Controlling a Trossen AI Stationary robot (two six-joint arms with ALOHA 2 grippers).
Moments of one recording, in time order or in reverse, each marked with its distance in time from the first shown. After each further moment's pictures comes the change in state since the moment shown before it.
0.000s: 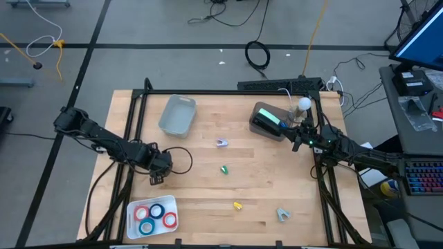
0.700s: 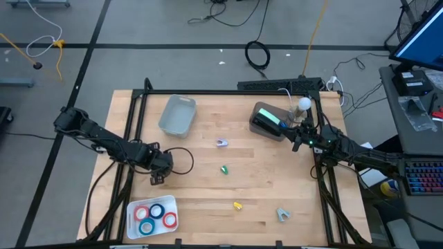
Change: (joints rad) left arm 0.000 -0.001 0.009 -0.020 -0.001 0.053; right arm 0.000 0.000 0.000 0.000 0.000 0.000
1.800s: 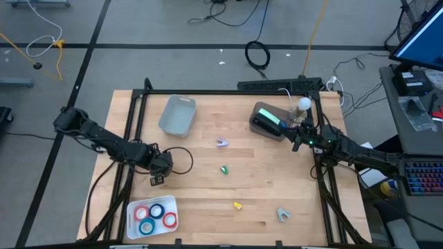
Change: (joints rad) left arm 0.000 -0.001 0.001 -0.002 0.032 -0.054; right arm 0.000 0.000 0.000 0.000 0.000 0.000
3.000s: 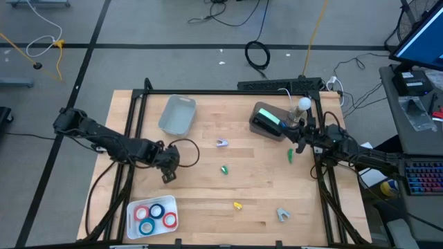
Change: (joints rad) left arm 0.070 0.001 0.111 0.090 -0.074 -0.100; right arm 0.000 0.000 0.000 0.157 -0.110 -0.053
